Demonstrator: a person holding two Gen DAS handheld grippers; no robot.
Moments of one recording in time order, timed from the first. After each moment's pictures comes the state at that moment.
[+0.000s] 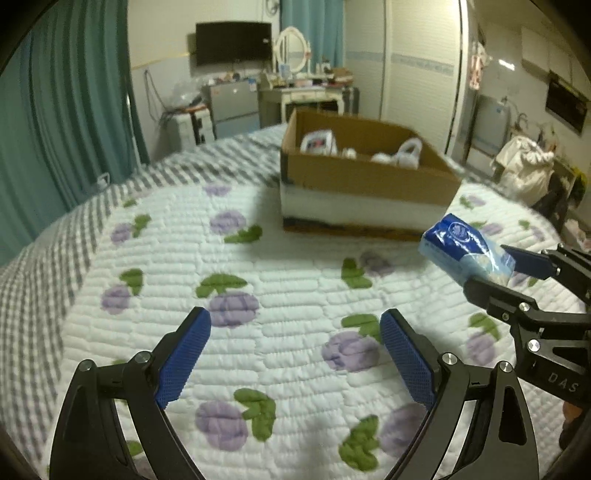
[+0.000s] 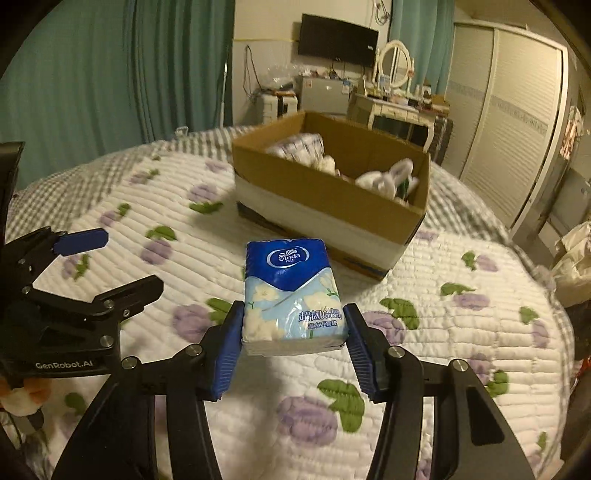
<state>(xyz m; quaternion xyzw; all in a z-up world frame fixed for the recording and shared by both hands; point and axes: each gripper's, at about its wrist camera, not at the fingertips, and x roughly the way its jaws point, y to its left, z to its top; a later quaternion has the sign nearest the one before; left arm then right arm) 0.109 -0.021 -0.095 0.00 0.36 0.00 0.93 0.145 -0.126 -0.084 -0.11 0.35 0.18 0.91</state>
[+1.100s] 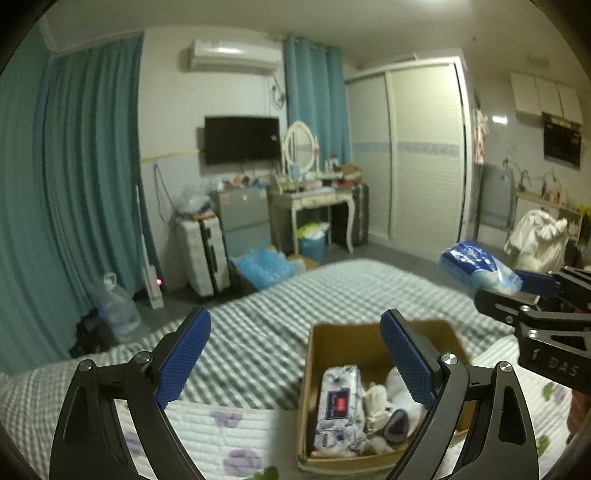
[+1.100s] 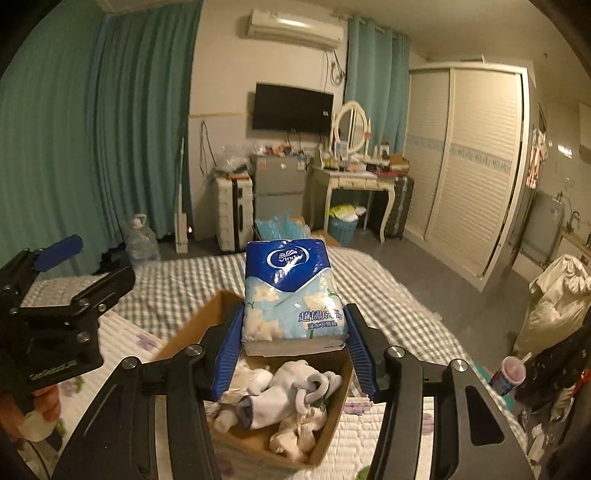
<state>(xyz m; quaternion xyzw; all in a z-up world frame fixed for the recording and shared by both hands) 0.282 -0.014 0.017 0.02 0.19 0.01 0.98 0.317 -0.143 0.055 -0.07 0.24 0.13 0.96</state>
